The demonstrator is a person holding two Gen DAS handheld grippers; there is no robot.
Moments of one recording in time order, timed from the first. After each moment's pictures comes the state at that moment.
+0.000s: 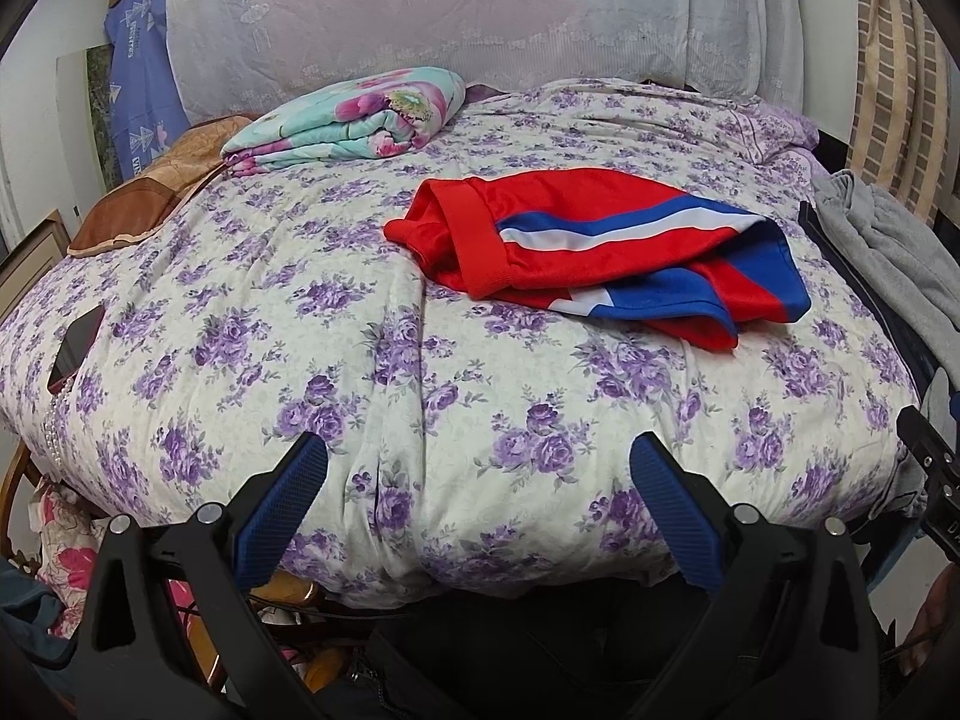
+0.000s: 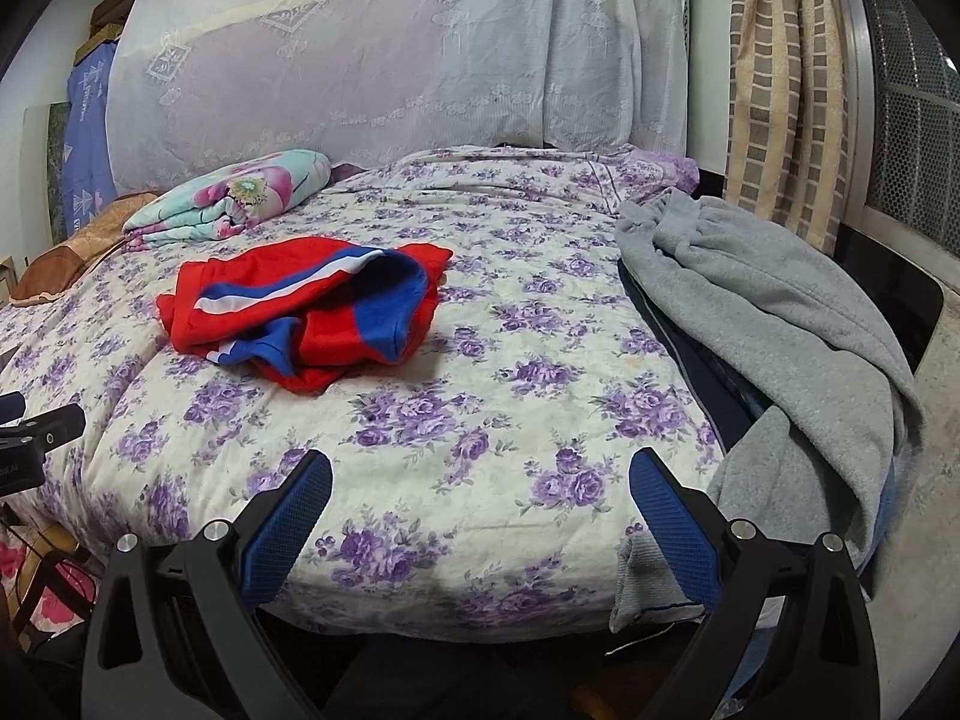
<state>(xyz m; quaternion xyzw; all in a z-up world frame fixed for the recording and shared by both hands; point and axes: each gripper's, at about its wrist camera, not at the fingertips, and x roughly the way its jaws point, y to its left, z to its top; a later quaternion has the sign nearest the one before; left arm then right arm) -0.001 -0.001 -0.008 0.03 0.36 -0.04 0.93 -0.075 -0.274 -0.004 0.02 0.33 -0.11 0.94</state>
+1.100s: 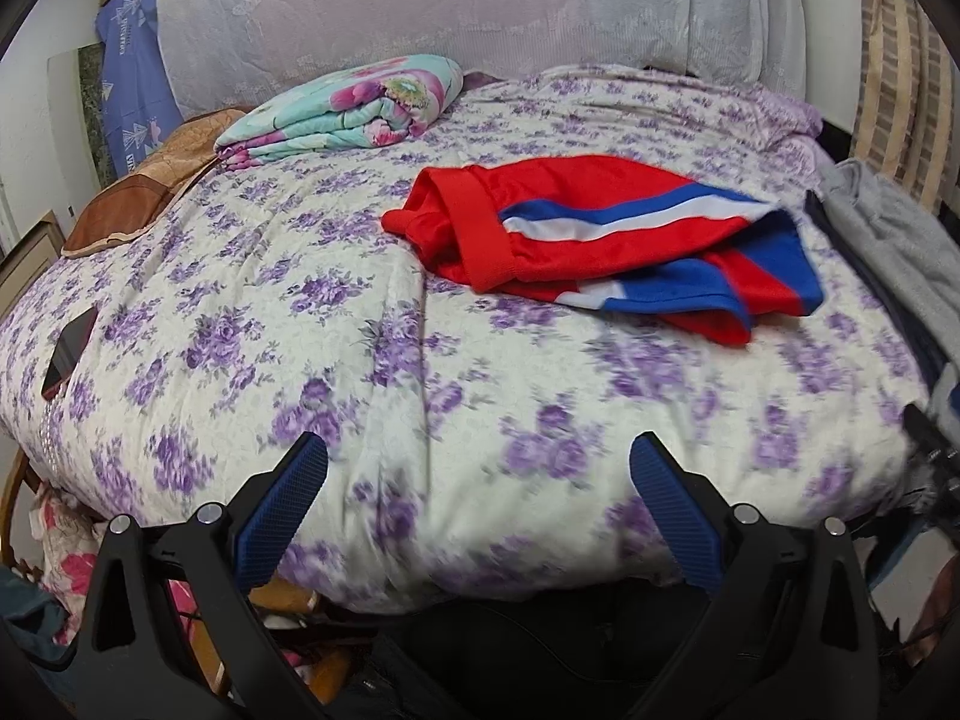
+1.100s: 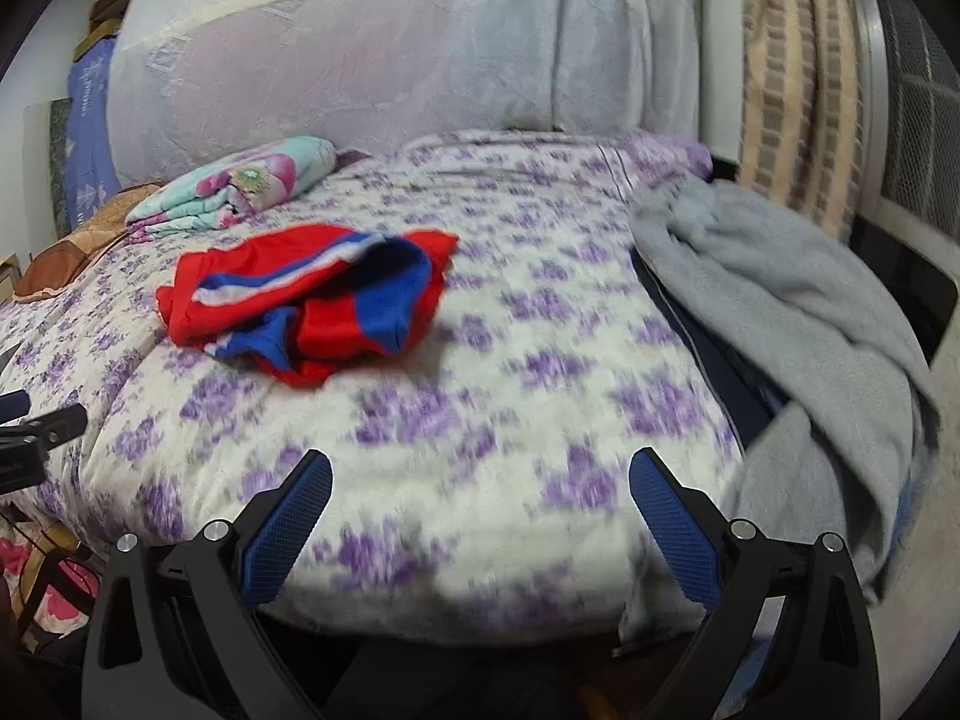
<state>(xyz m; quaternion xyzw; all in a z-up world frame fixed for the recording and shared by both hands) 0.020 0.003 -0.018 0.05 0.38 -0.04 0.92 -0.058 -0.273 -0.009 0.01 0.33 -0.10 0.94</state>
